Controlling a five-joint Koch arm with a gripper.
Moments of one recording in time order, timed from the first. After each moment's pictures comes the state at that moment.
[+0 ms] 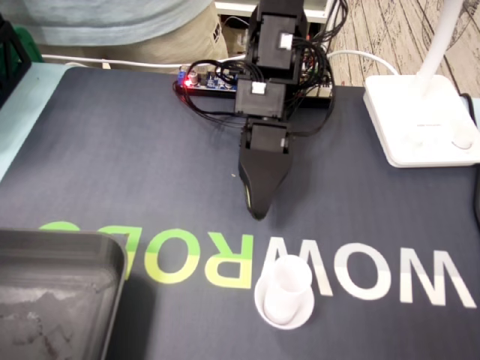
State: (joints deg) arm 2.4 133.0 175.3 -0.1 -6.0
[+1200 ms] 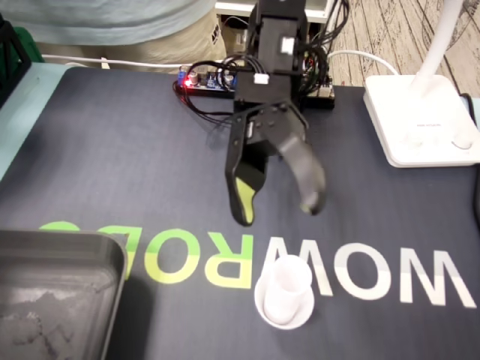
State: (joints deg) arm 0.9 121.9 166.6 -39.7 -62.9
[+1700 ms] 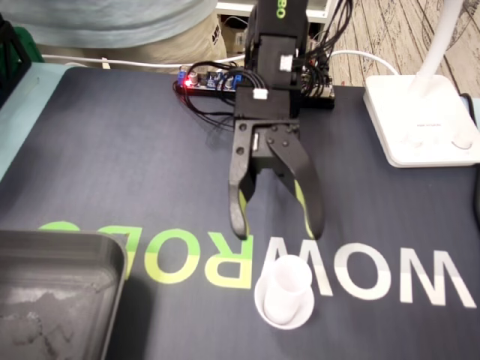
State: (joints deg) arm -0.6 108.4 166.6 -48.8 -80.5
